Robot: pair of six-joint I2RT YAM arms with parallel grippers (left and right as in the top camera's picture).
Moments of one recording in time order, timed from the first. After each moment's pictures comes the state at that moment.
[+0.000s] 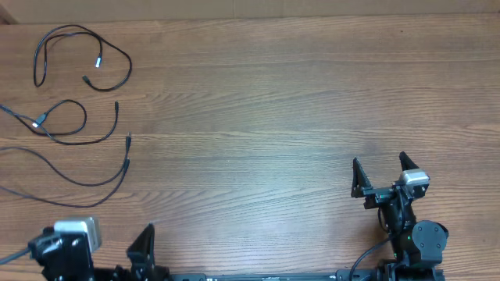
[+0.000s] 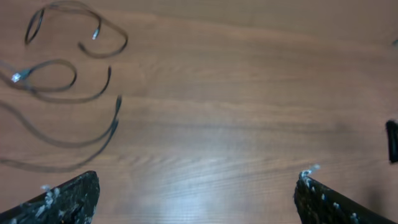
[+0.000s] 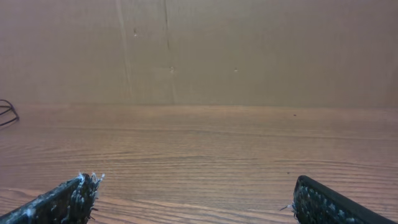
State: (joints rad) left arm -0.09 0.57 1.52 -1.52 0.06 -0.19; right arm -0.04 0.01 0.02 -0.02 -0.19 0.04
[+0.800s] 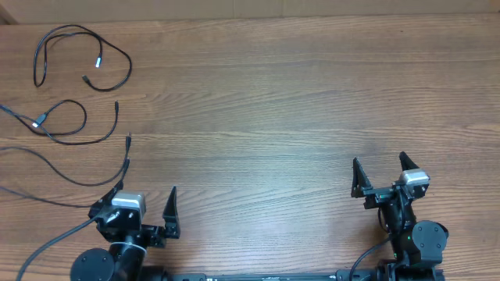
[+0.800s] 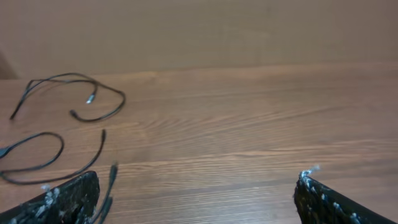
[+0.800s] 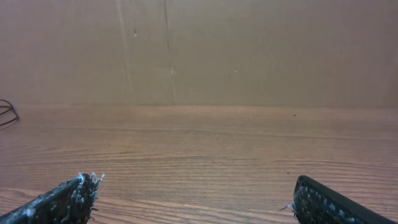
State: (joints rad) left arm 0.01 0.10 0.60 -0.77 0.11 0.00; right arm -0.04 0.01 0.02 -0.02 -0.19 0.04
